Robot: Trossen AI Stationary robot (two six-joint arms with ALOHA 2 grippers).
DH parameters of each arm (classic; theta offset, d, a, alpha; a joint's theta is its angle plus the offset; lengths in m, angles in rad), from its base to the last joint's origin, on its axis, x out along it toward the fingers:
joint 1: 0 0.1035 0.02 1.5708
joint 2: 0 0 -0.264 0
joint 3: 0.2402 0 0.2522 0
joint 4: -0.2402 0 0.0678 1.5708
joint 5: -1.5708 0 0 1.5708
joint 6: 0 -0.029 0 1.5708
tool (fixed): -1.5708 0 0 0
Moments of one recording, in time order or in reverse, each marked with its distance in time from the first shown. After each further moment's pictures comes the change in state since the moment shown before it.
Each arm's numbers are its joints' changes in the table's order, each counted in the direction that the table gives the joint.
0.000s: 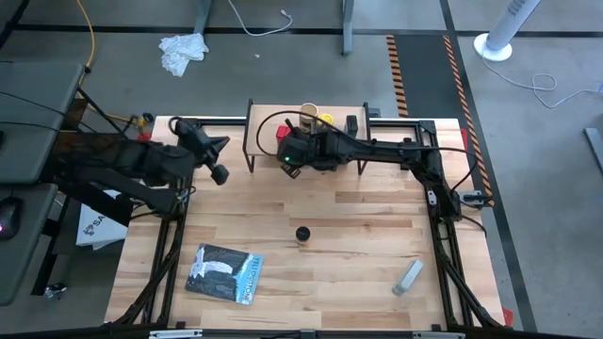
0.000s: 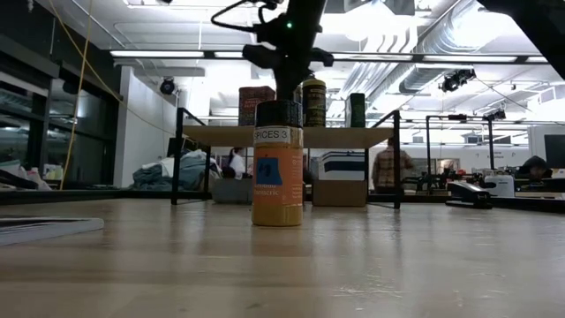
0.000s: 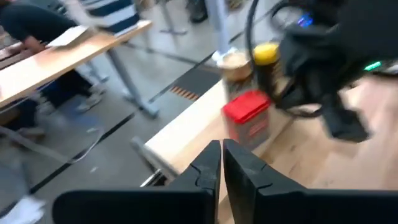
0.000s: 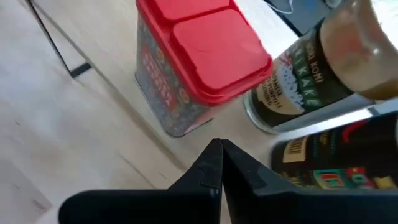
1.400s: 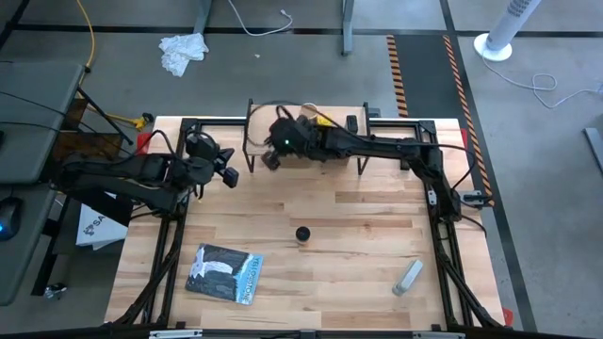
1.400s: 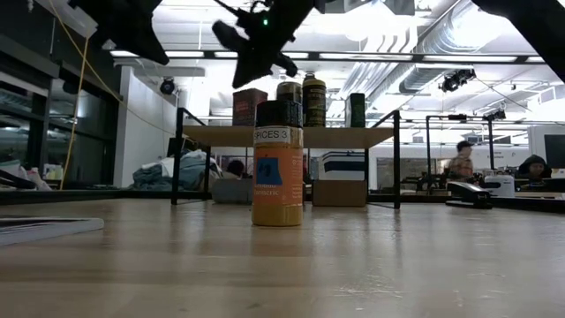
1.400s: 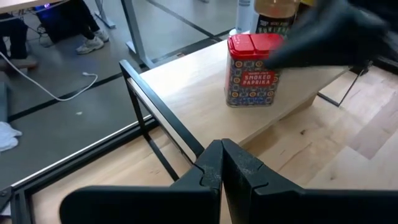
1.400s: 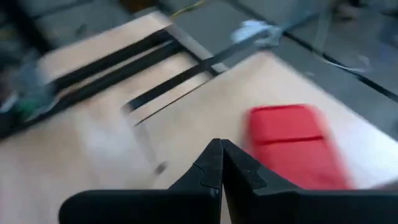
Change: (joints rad) left arm 0.109 0.073 -0.354 0.173 0.056 0.294; right arm -0.052 0.007 -0.072 0.535 -0.212 0.157
